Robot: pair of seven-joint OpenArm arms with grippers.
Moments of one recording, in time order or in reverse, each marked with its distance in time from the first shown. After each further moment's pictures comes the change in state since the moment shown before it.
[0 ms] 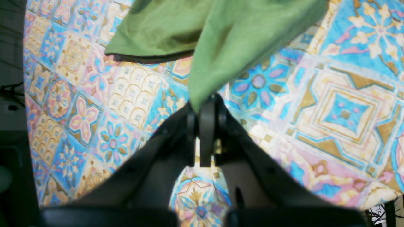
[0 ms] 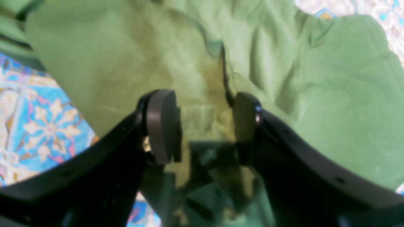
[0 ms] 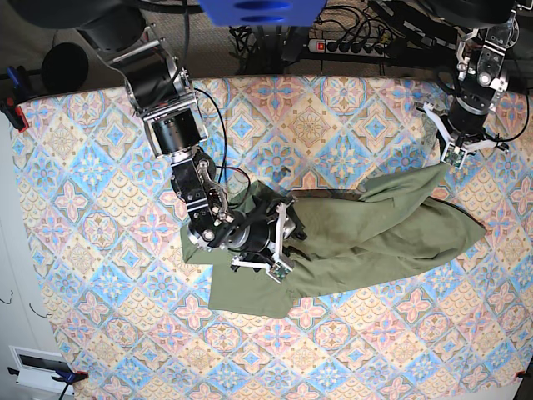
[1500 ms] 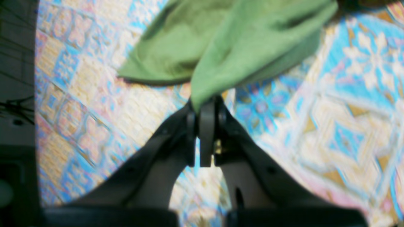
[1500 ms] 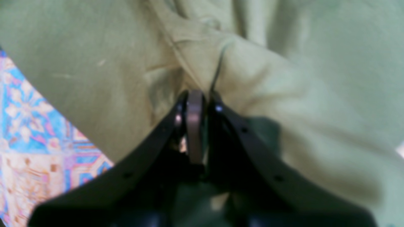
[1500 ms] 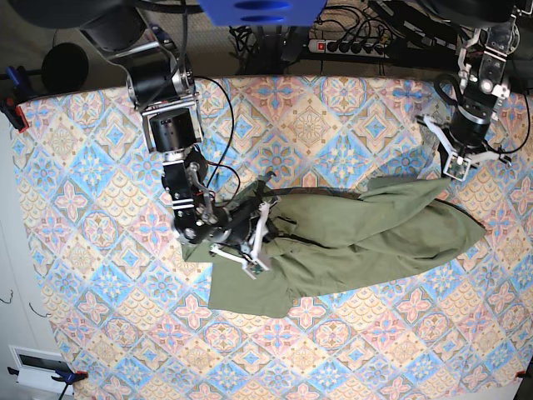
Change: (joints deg) left arm -3.1 0.1 -1.8 -0.1 0.2 -0.5 -4.2; right arm -1.7 -0.3 9.9 -1.6 0.2 0.1 -8.1
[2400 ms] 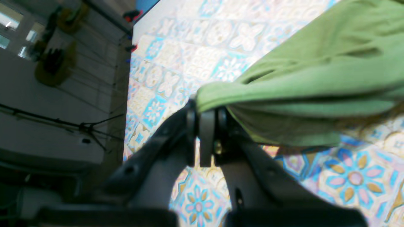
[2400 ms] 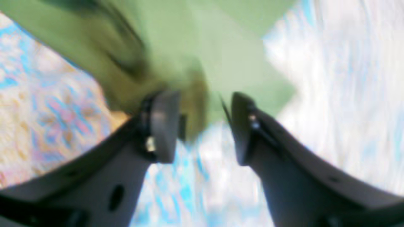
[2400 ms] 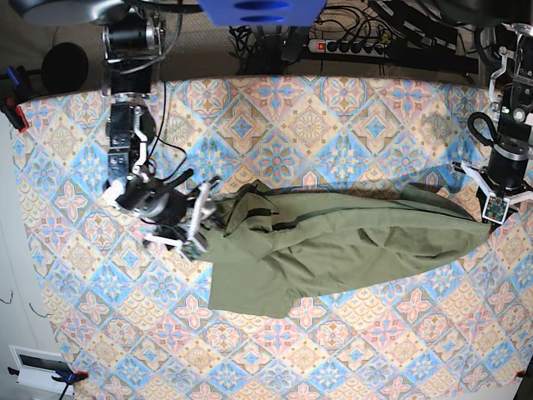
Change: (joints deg) left arm -7.3 -5.9 -6.7 0.1 -0.4 0.0 0.2; right arm -15.0 8.9 7.0 34.6 3.7 3.7 -8.7
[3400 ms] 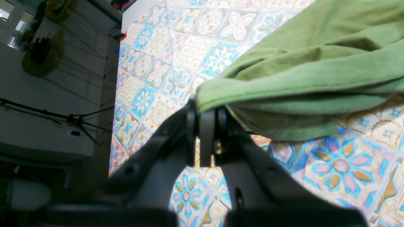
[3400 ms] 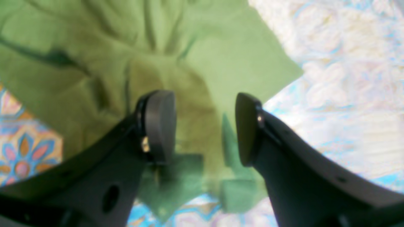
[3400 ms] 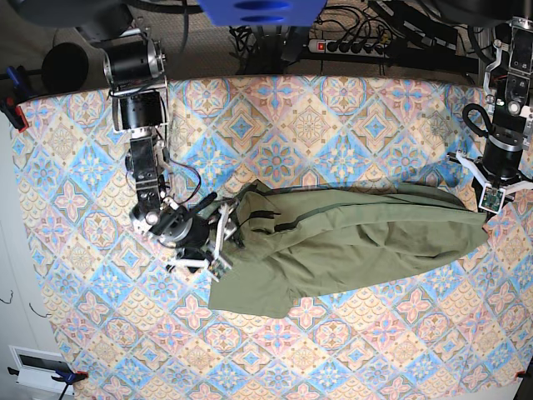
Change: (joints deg) left arm 2.4 2.2 0.0 0.0 0.0 0.1 -0.1; right arm 8.3 -0.6 -7.3 -17.9 -12.3 -0.4 15.2
